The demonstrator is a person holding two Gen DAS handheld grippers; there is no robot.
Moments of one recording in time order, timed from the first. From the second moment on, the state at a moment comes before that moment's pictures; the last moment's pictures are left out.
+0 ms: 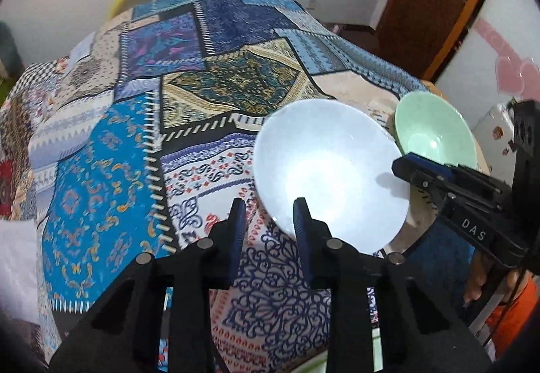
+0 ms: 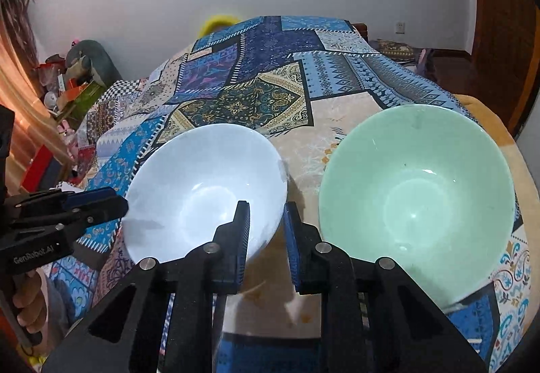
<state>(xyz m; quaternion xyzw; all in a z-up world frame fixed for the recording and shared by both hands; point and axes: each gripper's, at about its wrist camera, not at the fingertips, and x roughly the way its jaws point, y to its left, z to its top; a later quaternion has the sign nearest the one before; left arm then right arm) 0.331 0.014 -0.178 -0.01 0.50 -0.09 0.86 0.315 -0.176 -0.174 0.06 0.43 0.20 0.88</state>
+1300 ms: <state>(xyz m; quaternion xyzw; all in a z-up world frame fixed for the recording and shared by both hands) 0.265 0.029 -0.154 -0.02 0.50 -0.06 0.86 0.265 -0.142 -0.141 0.07 0.42 0.25 0.87</state>
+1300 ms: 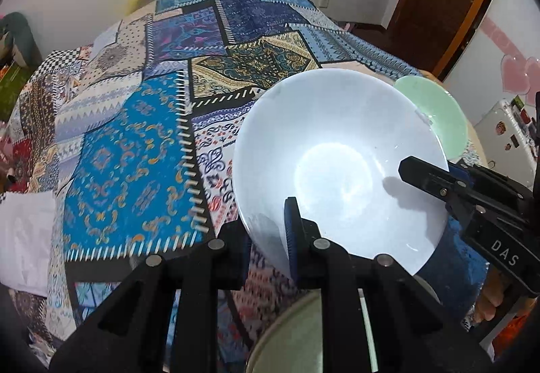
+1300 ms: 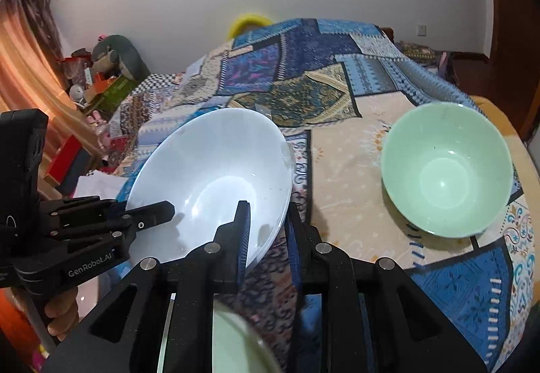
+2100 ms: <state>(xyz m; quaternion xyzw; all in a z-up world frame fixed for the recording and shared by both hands) 0.139 0.089 -0.113 -0.06 0.45 -0.03 0.89 0.183 -0.093 -0.122 0.06 0.40 0.29 0.87</state>
